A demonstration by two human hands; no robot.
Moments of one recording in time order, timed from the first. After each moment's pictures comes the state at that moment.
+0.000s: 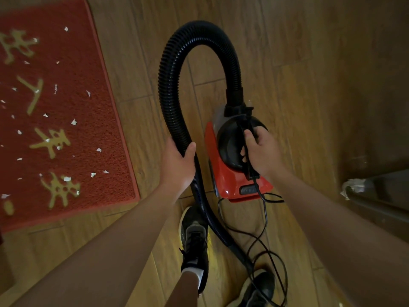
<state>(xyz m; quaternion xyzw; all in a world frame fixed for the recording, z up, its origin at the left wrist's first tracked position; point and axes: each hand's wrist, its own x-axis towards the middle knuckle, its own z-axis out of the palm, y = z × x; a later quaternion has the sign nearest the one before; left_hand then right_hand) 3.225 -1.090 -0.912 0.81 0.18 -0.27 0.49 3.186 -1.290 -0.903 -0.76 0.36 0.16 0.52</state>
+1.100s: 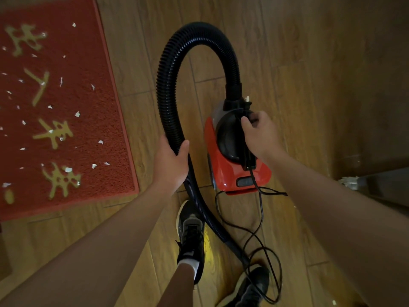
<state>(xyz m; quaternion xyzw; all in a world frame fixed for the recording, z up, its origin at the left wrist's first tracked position) 3.205 -1.075 -0.893 0.83 0.16 -0.24 0.48 3.200 -1.293 -0.889 -0.78 0.37 0.14 0.48</state>
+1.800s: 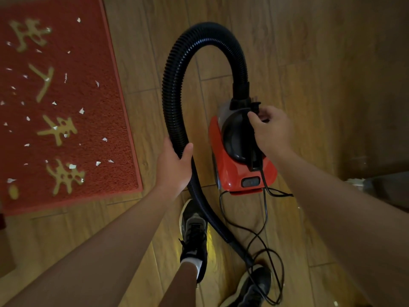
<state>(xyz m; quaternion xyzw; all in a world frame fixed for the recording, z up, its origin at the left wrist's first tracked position) 3.201 -1.065 -0.897 0.83 0.15 -0.25 0.47 3.206 -1.297 -0.892 -0.84 0.37 0.08 0.40</state>
